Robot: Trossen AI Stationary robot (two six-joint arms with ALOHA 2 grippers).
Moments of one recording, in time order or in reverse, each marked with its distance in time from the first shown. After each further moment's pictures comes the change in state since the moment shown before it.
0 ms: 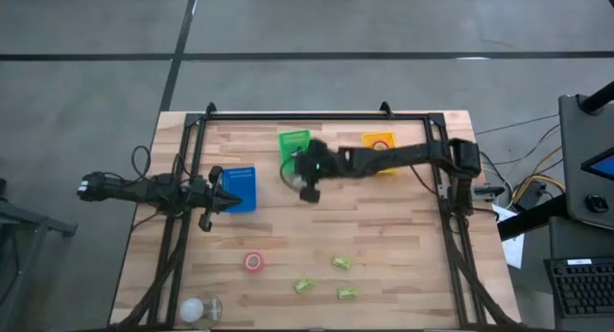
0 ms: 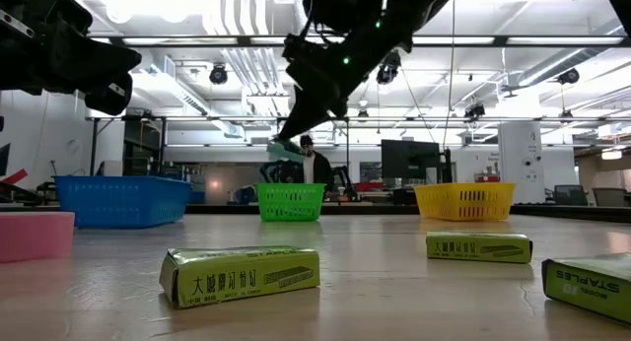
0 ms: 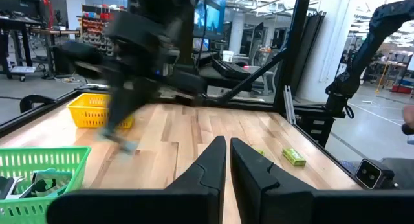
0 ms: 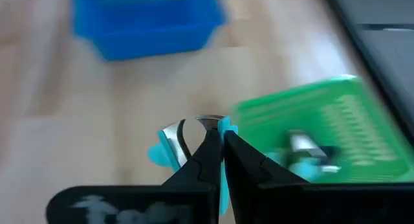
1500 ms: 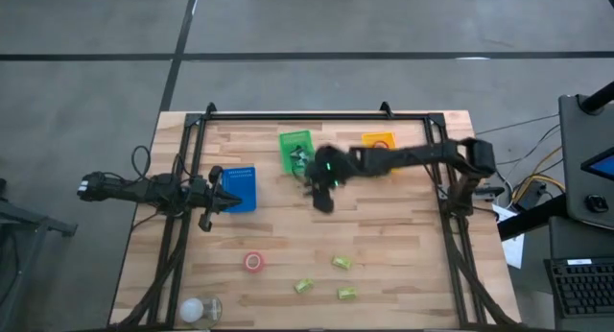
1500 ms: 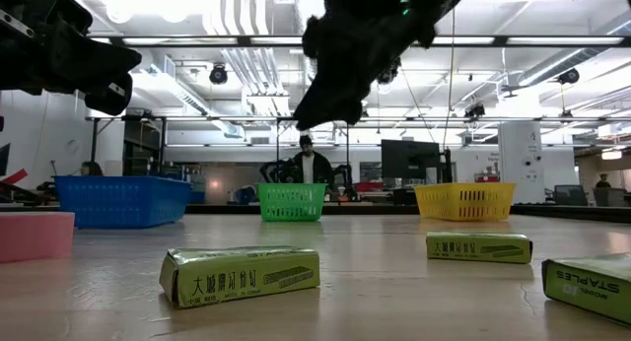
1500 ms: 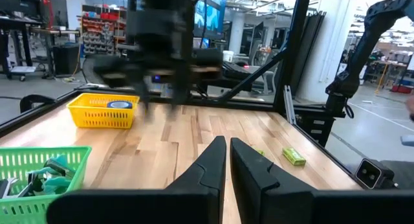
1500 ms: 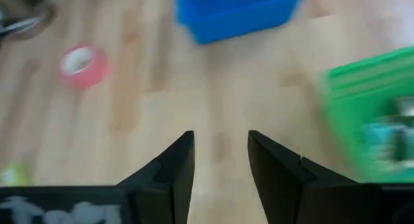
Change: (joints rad) left arm 0.000 0.000 0.000 0.000 0.000 0.000; right arm 0.002 -0.118 -0.099 -0.050 -0.339 0.148
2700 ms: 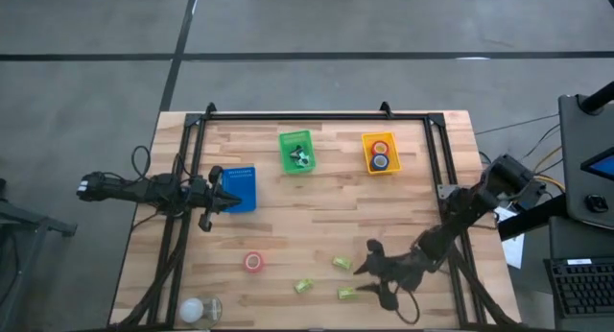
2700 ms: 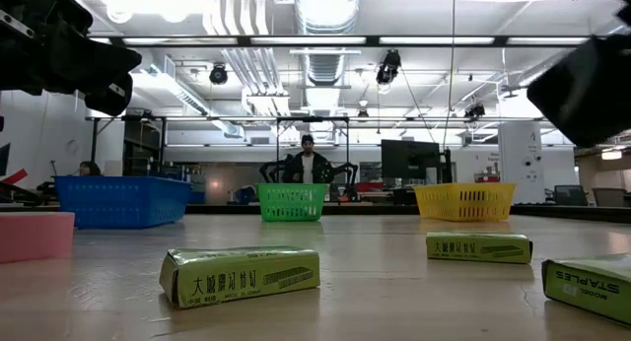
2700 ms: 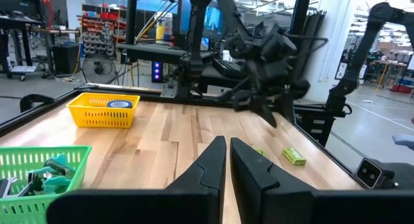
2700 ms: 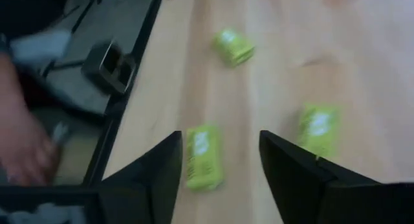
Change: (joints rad) left arm 0.000 0.003 0.000 0.000 0.000 0.000; right arm 0.866 -0.163 -0.611 0.589 0.581 0.525
